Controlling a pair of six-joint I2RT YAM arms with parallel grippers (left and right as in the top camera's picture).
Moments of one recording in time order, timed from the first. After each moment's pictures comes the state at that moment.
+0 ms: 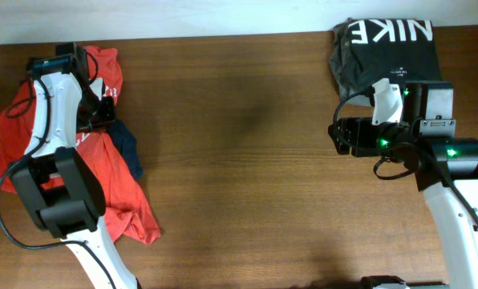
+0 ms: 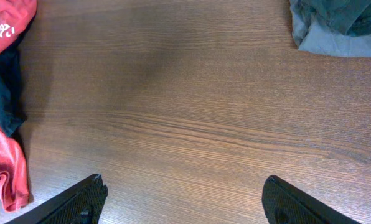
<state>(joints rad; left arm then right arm) 0.20 2.19 1.95 -1.28 -0.06 0.02 -0.02 1.25 1.28 -0.96 -0.34 0.05</state>
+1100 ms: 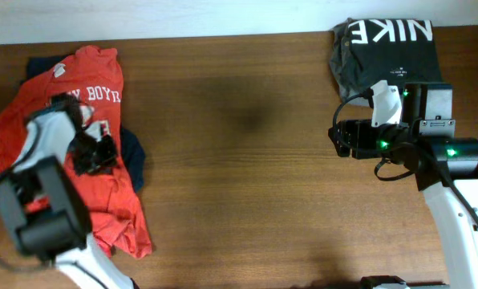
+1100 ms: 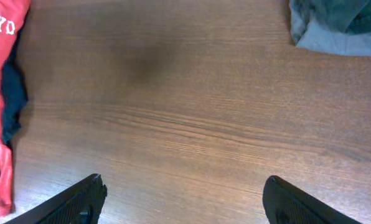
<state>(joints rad) 0.34 2.01 1.43 -1.04 0.13 -0.07 -0.02 1.25 1.28 -0.98 -0.33 0.02</state>
